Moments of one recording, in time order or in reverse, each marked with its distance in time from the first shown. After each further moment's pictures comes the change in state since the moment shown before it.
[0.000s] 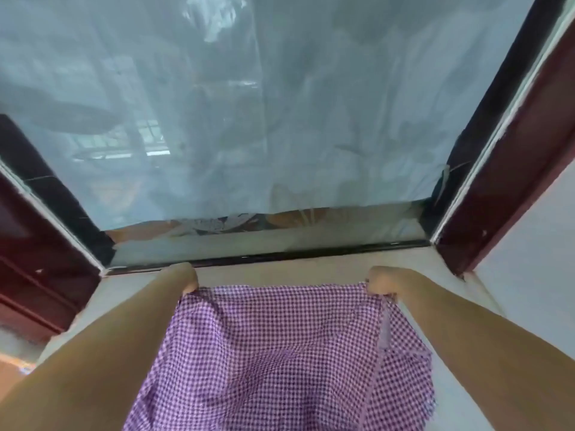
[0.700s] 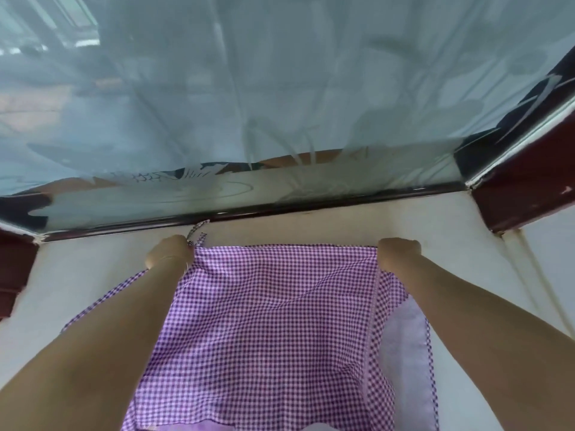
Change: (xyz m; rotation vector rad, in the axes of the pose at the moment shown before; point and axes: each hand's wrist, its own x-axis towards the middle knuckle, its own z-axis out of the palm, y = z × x) left_hand 0.124 0.073 0.066 -0.092 -0.008 -0.125; right_hand 0.165 0.021 0.051 -0.226 -0.026 0.190
